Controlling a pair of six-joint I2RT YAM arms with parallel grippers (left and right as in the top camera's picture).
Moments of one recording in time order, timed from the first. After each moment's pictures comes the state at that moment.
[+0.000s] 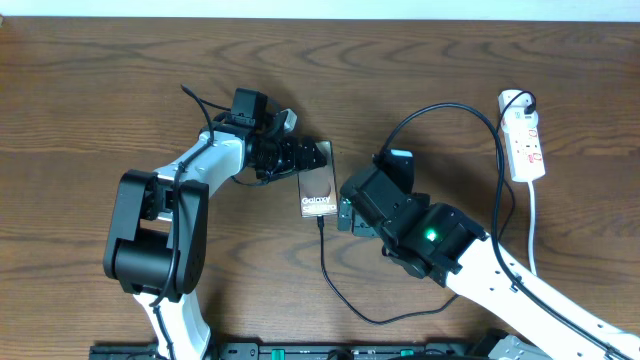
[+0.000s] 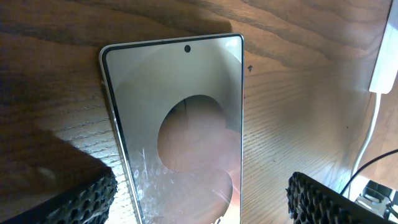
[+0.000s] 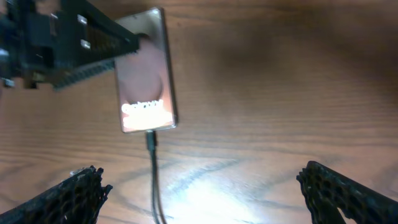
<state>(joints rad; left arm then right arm) -0.22 1.98 1.17 -0.45 0.64 -0.36 0.83 1.32 1.09 -0.82 0.30 0.85</state>
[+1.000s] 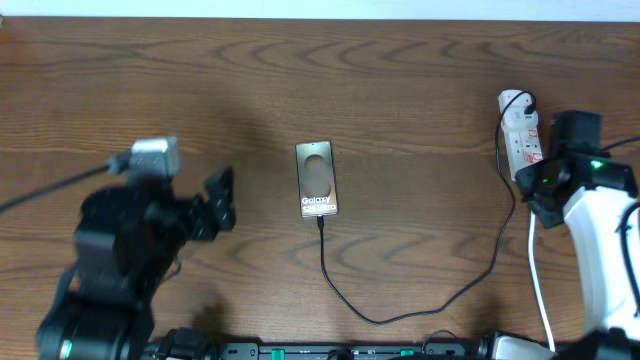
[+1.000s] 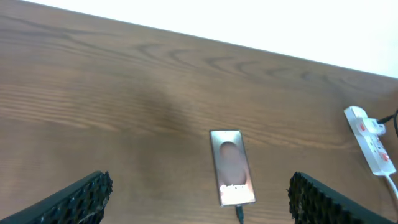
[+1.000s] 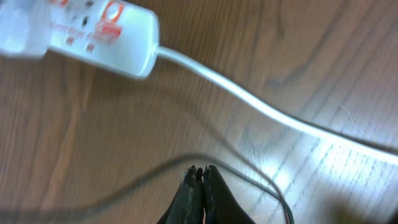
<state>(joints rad) -0.19 0.73 1.10 -0.89 0.02 -0.30 -0.22 1.41 1.09 -0.96 0.19 0.98</state>
